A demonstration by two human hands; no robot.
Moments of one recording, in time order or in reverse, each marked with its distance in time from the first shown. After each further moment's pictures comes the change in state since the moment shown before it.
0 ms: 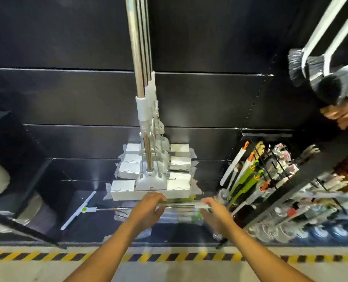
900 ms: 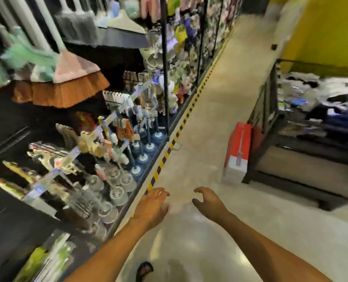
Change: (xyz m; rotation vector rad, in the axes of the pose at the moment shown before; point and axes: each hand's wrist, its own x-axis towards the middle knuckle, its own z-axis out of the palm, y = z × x) left_hand -0.133 0.534 0.393 0.455 -0.529 1.069; right_hand -0.522 0.406 -0.131 0.267 0.715 0.809
